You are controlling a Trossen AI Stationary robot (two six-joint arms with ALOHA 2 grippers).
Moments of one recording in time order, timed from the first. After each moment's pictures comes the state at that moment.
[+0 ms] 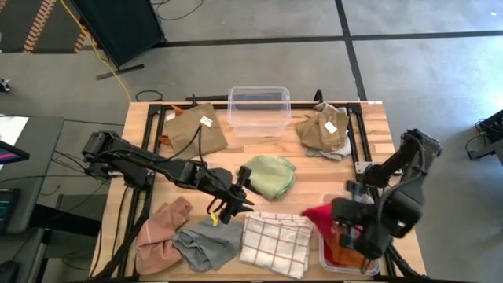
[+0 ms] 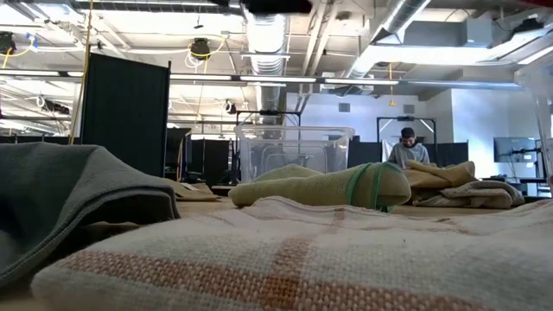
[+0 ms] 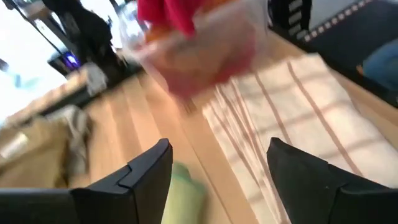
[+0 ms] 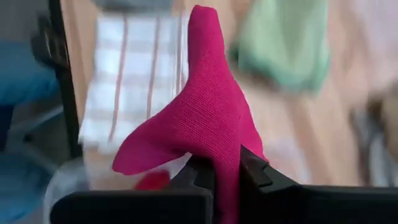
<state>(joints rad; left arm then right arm) -0.26 1.53 1.14 -0.08 -0.03 0.38 0.94 1.47 1.59 -1.50 0.48 1.14</state>
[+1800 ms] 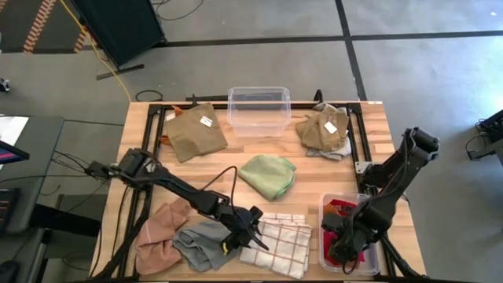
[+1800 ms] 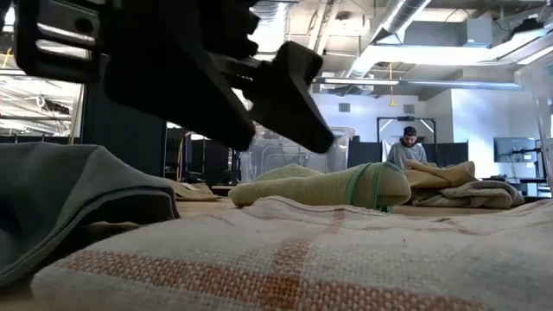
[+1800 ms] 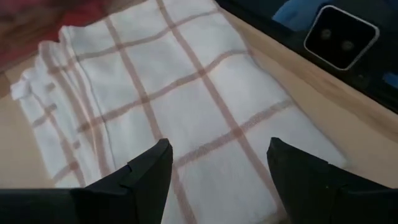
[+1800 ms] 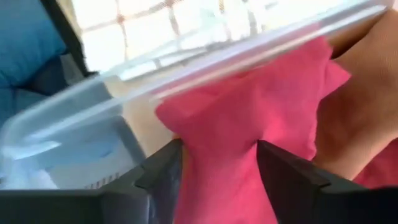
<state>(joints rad) -0.40 1.95 1.18 0.10 0.16 0.32 0.89 1.44 1.13 -0.96 0.04 1.38</state>
